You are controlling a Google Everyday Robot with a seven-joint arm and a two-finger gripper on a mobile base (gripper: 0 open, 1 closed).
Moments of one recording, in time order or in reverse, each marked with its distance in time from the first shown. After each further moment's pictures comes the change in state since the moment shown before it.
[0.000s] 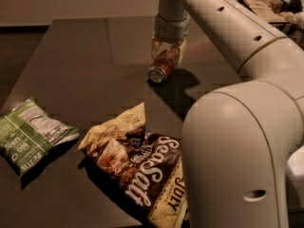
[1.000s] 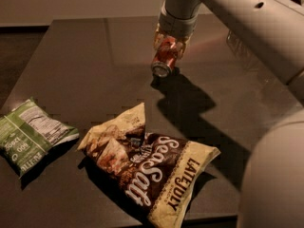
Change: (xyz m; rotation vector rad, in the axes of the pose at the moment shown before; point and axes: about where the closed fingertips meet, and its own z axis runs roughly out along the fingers) arm -0.006 0.003 -0.046 0.155 0.192 -0.094
